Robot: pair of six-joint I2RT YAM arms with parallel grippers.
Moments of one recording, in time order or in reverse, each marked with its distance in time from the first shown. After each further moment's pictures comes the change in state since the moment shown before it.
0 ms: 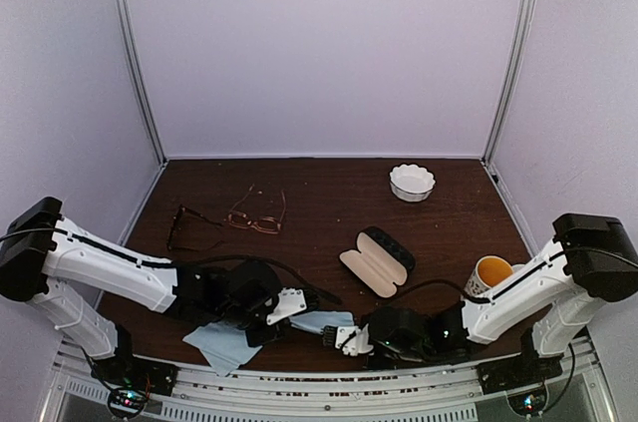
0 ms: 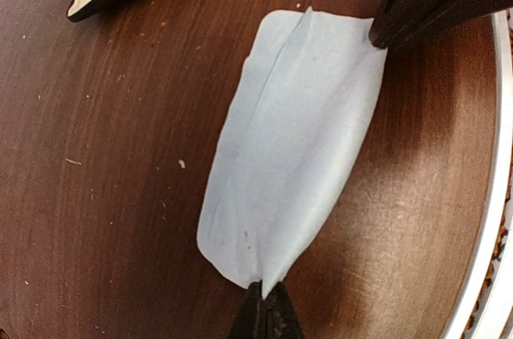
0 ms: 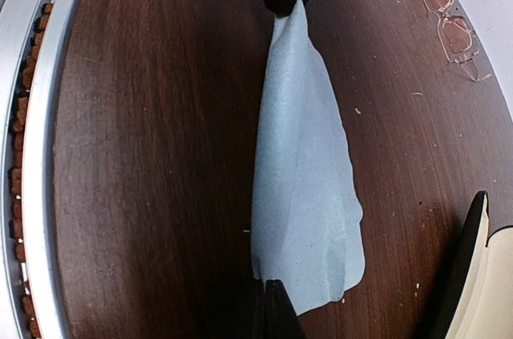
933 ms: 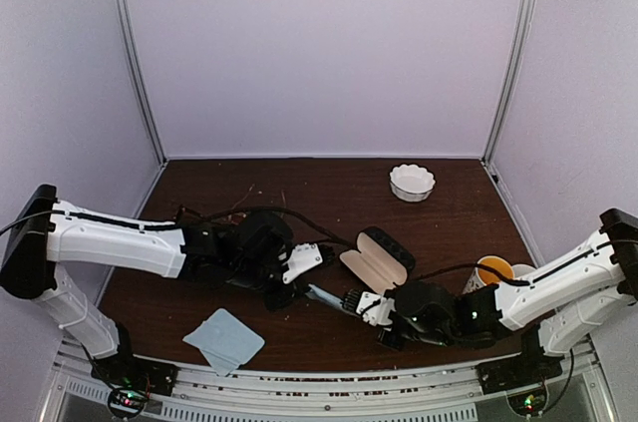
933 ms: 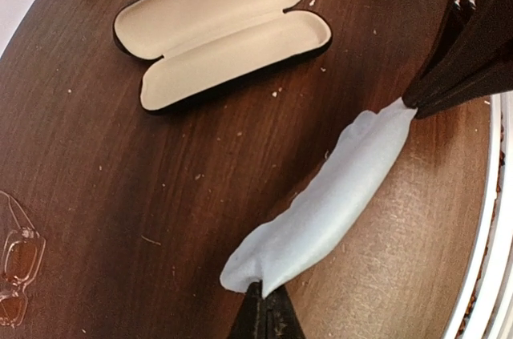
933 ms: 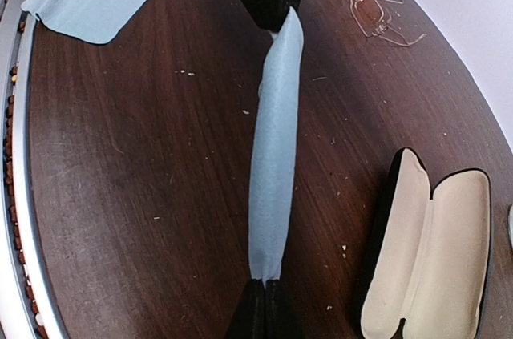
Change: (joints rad) left arm 0.114 0.035 0.244 -0.109 0.110 0.031; right arm -0.064 -0.251 -0.053 -0.105 0.034 0.151
